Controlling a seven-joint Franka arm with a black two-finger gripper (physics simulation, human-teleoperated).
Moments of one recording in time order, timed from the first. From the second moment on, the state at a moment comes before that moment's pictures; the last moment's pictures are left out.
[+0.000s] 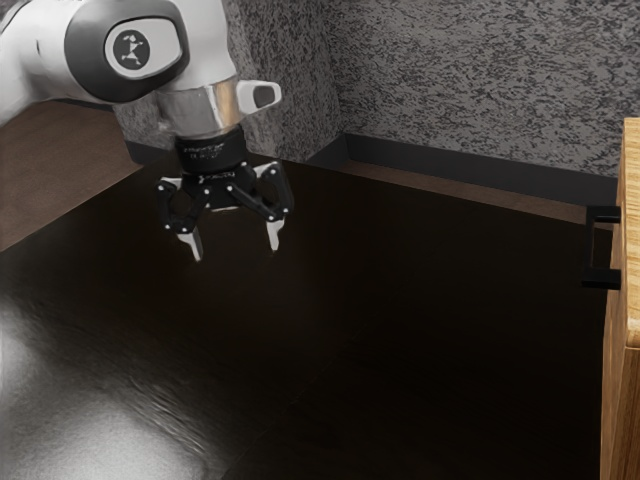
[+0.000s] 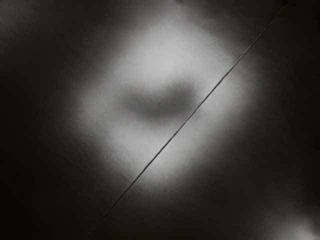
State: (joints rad) arm 0.93 0.12 -0.99 -1.35 0.05 1.31 -0.77
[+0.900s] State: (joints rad) arm 0.56 0.32 -0.99 -1.28 0.09 2.03 -1.27
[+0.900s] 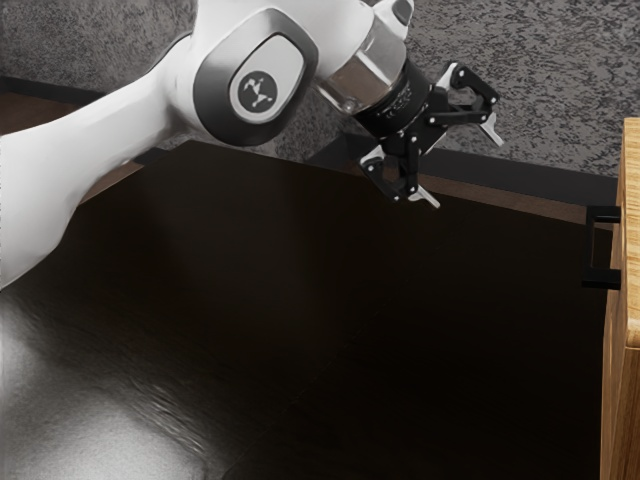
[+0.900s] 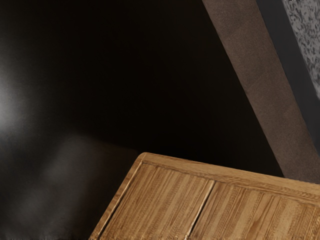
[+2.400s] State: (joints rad) arm 0.67 0.66 -1.42 -1.45 0.32 2.29 -1.20
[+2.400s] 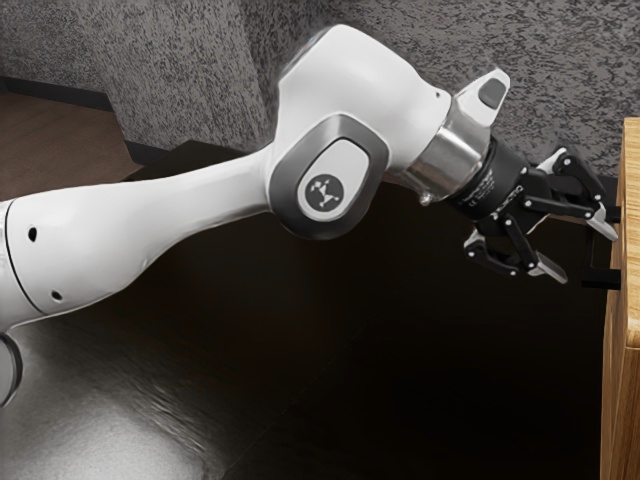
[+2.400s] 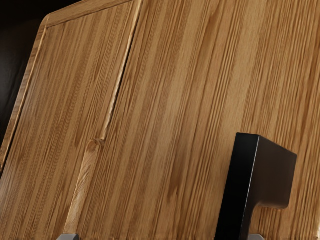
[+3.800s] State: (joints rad) arm 1.09 0.65 -1.73 -1.67 0.33 2.23 -1.20
